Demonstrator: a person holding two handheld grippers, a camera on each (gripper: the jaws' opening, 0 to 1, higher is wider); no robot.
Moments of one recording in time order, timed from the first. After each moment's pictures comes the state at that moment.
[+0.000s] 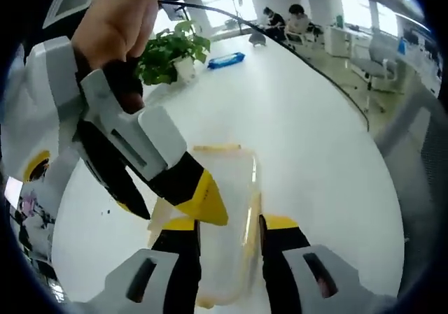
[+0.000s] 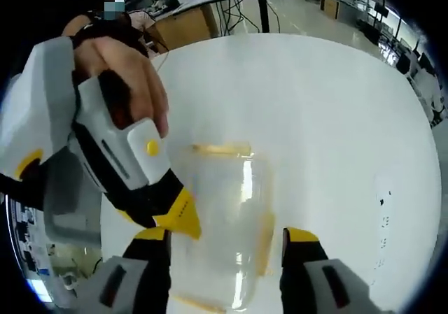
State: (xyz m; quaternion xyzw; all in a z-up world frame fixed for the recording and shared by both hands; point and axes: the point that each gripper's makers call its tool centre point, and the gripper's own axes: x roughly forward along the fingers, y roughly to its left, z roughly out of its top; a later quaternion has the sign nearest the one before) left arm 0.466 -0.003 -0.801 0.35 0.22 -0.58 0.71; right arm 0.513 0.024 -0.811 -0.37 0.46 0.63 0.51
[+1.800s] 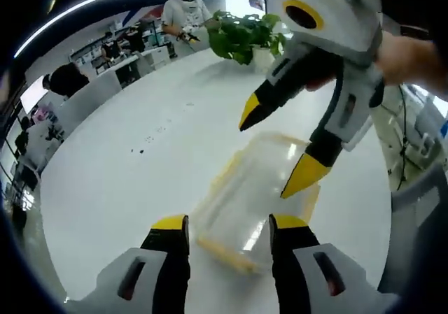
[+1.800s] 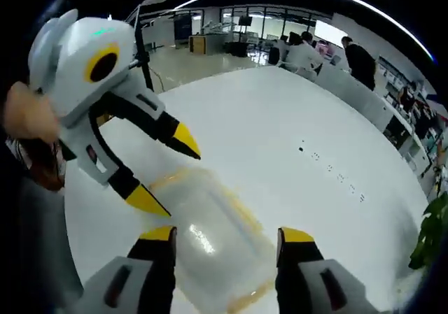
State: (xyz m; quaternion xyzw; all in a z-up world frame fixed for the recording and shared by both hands) left arm 0.527 0.057 -0.791 0.19 0.32 -0.44 0.82; right arm 0.518 -0.004 -0.791 -0.16 0.39 0.34 0.84
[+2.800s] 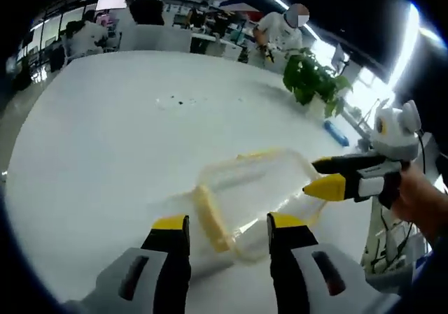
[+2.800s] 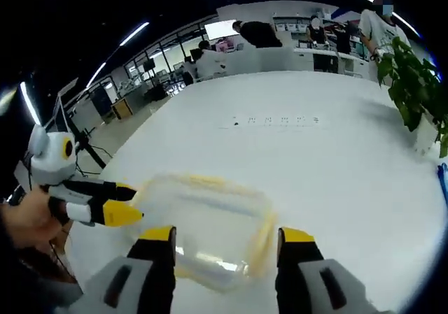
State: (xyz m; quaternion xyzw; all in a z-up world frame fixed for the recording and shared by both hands) left arm 0.512 0.078 -0.821 -0.07 0.39 -0.32 0.86; right arm 0.495 -0.042 -0.814 0.07 0.39 0.19 0.90
